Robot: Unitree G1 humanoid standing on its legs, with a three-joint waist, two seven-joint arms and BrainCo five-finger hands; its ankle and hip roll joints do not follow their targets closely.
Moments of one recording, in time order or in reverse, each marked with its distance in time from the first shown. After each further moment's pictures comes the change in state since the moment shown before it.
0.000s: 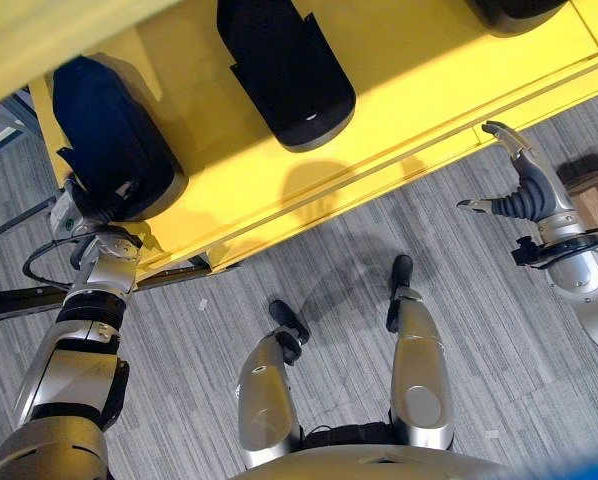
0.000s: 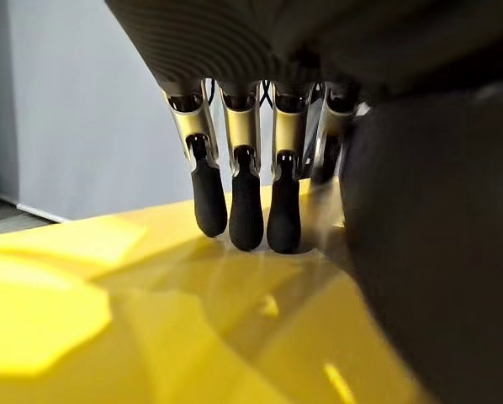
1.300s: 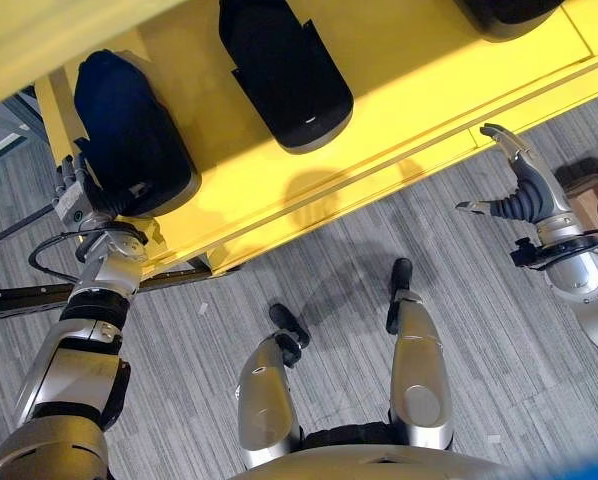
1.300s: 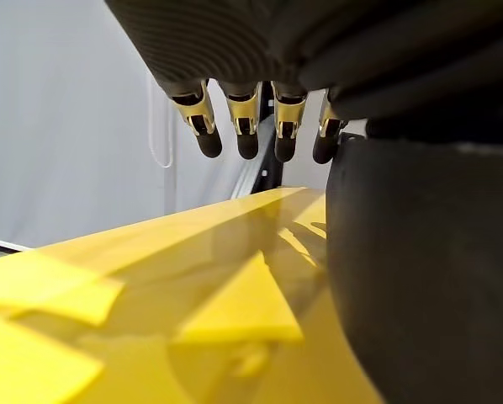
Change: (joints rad) left arm -0.005 0.000 -0.047 -0.028 0.078 -0.029 0.011; right arm 0.000 0.002 0.006 0.010 0.000 -0.007 -0.003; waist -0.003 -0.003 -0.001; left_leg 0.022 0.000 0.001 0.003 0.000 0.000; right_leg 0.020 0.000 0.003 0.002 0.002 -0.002
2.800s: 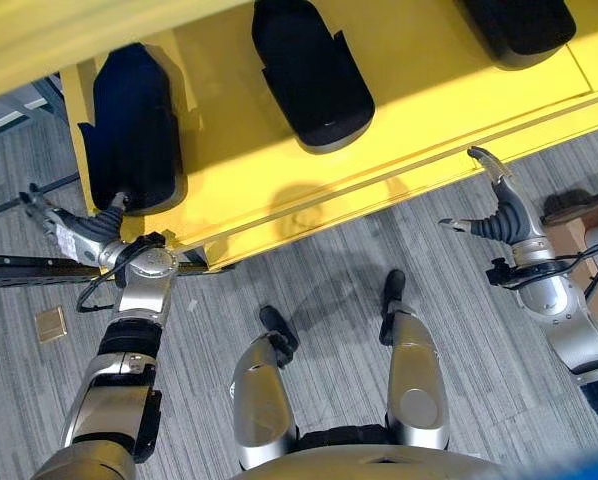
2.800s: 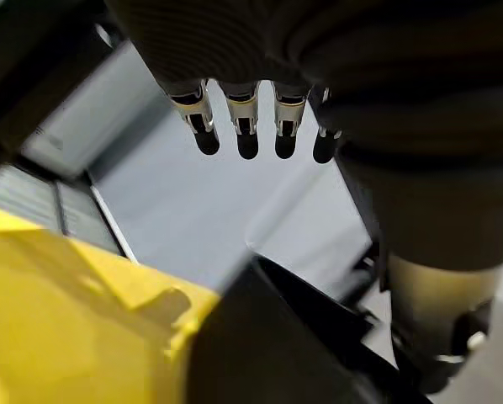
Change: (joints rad) left arm 0.172 -0.213 0.210 -0.280 -0.235 -0.157 0.457; right arm 0.068 0.137 0.037 -0.010 -0.044 0.001 -0.082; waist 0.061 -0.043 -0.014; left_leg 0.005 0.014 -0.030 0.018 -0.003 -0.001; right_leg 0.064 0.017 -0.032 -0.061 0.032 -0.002
